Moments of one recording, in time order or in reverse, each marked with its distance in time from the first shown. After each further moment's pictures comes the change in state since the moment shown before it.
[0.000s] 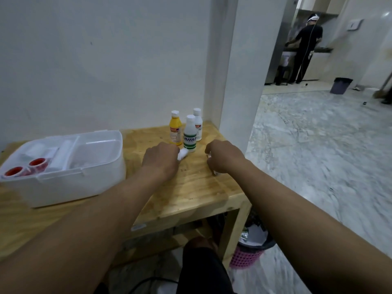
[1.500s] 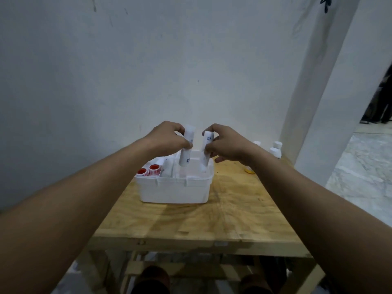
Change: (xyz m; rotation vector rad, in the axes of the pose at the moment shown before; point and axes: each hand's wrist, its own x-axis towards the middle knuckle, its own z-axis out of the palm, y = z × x) left_hand -0.064 -0.172 -0.145 -0.701 0.069 -0.349; right_hand -0.003 -0.202 -0.069 0.718 -0.165 -0.404
